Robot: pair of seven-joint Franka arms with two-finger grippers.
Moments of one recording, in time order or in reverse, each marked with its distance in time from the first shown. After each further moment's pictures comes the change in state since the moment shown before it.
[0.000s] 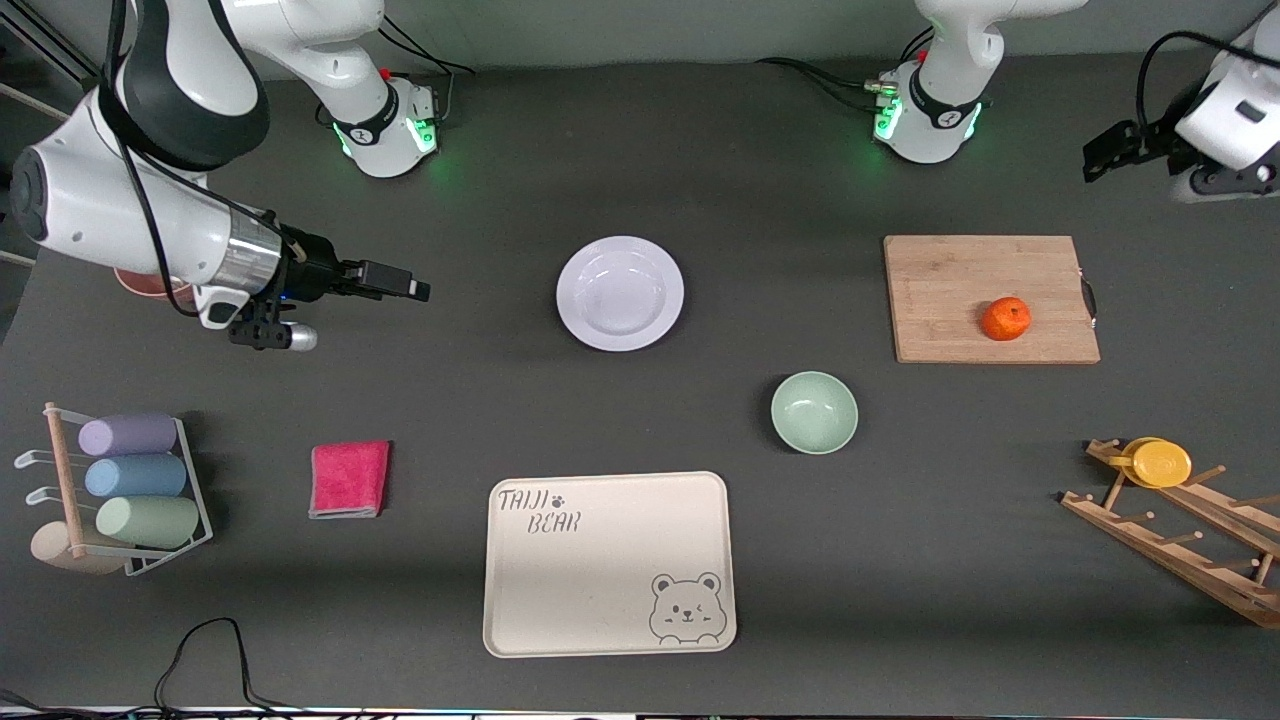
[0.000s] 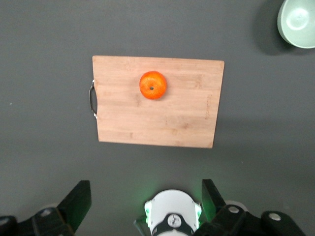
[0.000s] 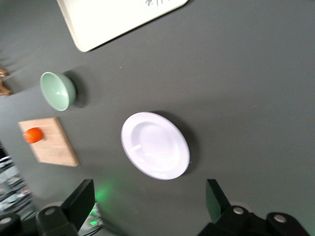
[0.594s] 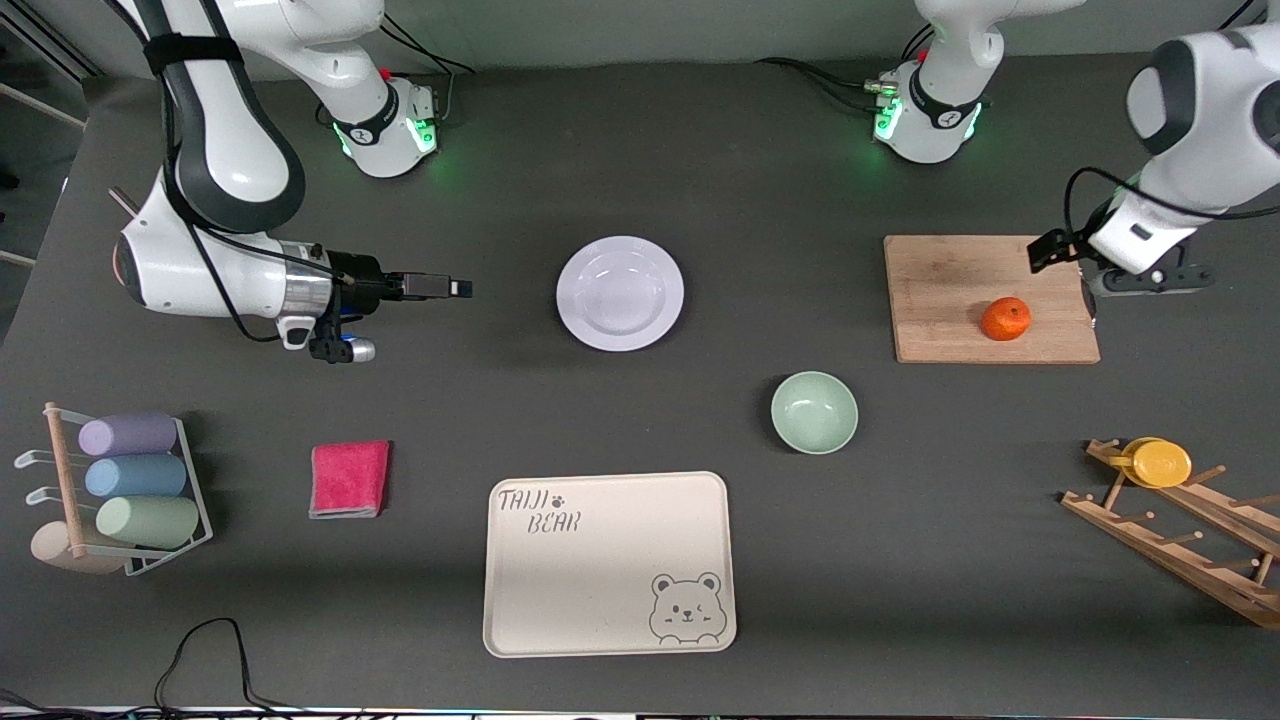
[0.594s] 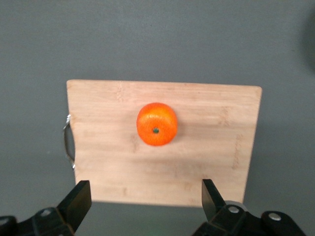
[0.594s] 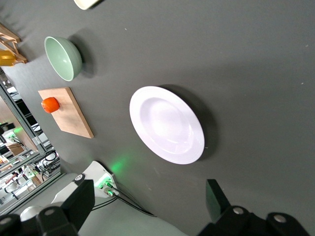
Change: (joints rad) left arm 0.046 0.138 0.037 -0.378 0.000 0.603 0.049; right arm 0.000 0.069 0.000 -0.142 0.180 0.033 -0.227
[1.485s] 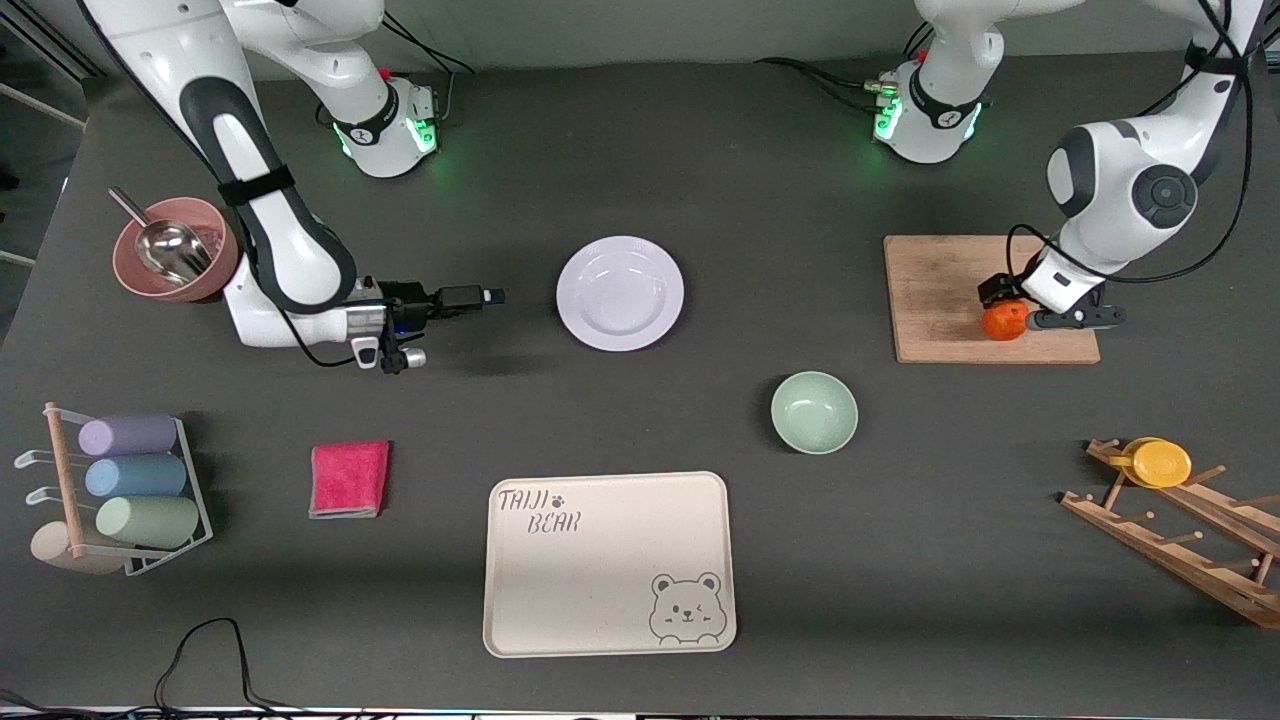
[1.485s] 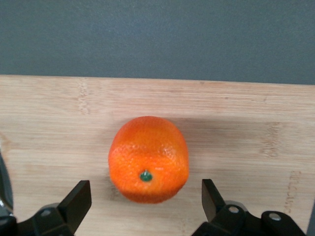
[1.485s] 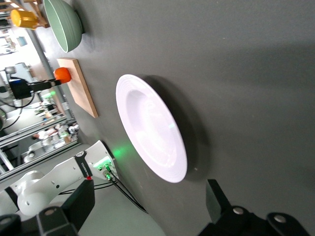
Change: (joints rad) left arm 0.011 0.275 0.000 -0.123 0.000 0.405 0.000; right arm 0.000 0.258 -0.006 -0.143 0.318 0.093 -0.601
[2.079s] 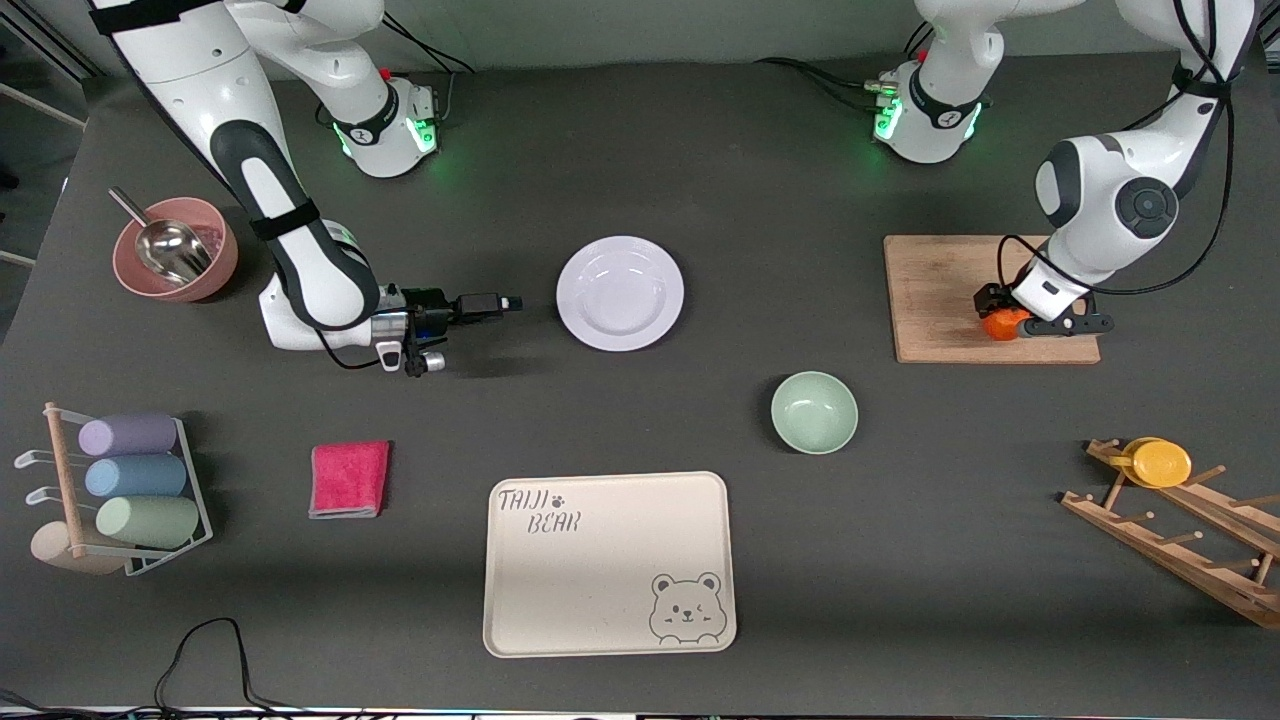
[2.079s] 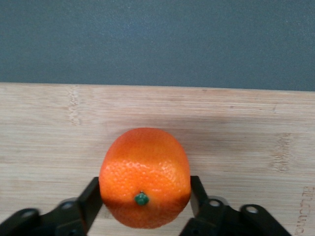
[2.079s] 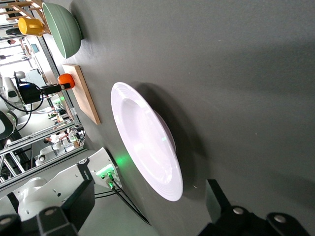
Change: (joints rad) left arm 0.000 0.047 -0.003 0.001 0.000 0.068 0.000; right arm 0.035 0.053 0.001 -0.005 0.095 0.045 -0.057
